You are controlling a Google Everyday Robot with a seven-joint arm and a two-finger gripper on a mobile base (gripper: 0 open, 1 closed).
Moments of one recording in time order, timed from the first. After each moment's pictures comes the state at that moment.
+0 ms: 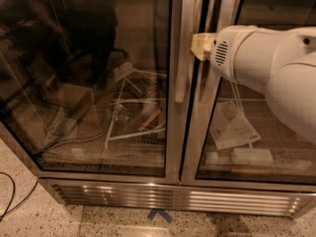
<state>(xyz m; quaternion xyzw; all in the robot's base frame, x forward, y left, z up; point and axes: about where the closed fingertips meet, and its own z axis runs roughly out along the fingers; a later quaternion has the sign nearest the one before) 0.541 -0.097 1.012 -0.06 0.80 0.16 0.58</state>
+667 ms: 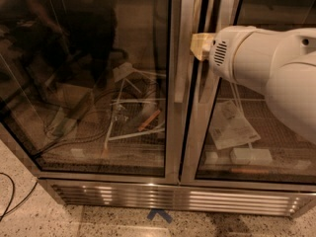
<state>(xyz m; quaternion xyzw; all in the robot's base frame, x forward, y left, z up) 0.542 -0.090 1.008 -0.06 0.80 0.17 0.57</state>
